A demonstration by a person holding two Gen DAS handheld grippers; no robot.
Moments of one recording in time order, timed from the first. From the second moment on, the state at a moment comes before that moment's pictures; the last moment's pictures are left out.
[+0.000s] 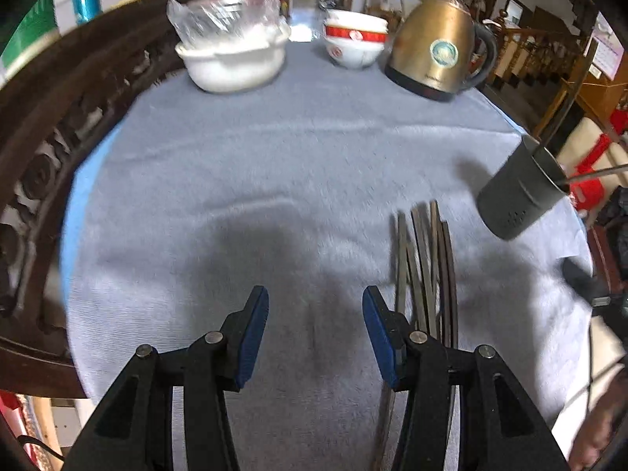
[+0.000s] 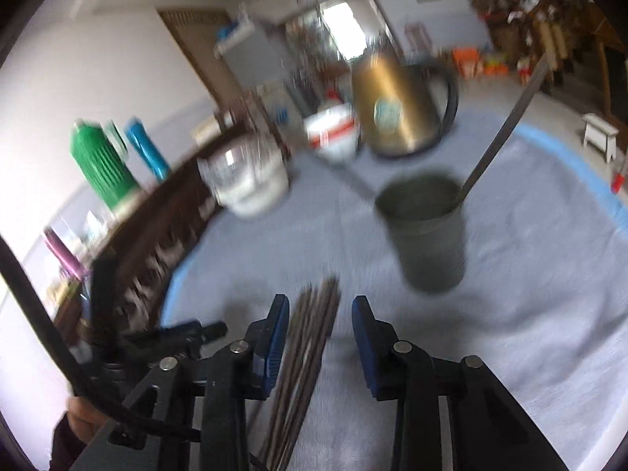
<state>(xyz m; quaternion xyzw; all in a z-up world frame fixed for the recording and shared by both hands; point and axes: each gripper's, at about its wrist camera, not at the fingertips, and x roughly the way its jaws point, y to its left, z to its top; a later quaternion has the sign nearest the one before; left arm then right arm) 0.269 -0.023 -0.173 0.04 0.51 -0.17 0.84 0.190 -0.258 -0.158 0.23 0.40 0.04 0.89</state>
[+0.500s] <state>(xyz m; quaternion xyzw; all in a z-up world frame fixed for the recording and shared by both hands) 0.282 -0.036 -0.196 0.04 0.54 -0.26 0.80 0.258 -0.233 -0.236 0.20 0.50 0.03 0.84</state>
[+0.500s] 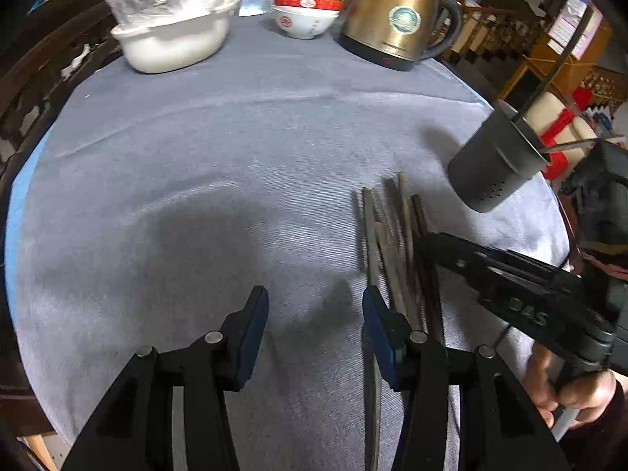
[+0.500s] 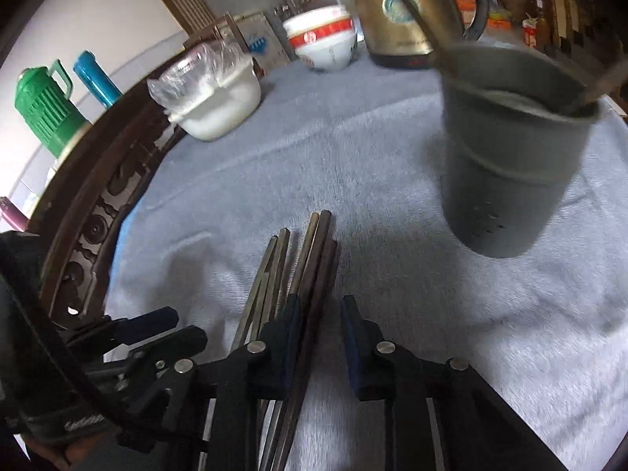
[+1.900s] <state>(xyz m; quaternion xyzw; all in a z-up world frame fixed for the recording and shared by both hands) 0.356 -0.052 -0.217 -0.03 0.61 -0.23 0.76 0.278 -0.257 -0.238 0.21 0.52 -0.01 0.83</state>
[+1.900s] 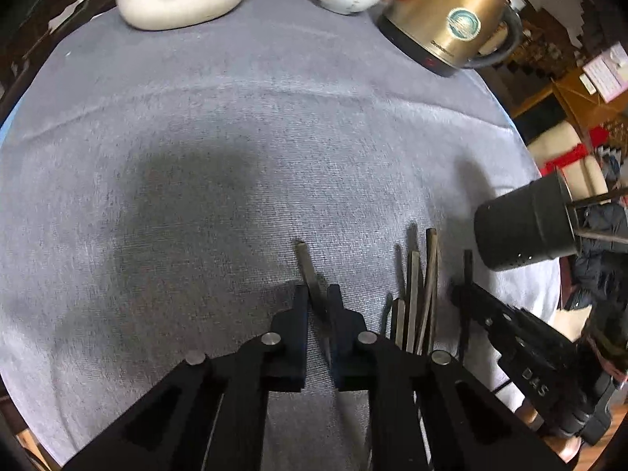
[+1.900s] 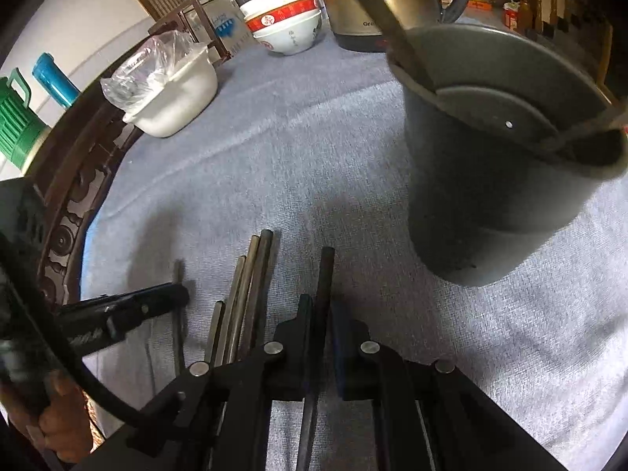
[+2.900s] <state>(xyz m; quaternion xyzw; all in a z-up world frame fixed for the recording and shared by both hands) 0.239 -0.091 0.045 0.01 0.30 -0.31 0.90 0.156 -0.324 -0.024 0.21 0.17 0.01 0.96</state>
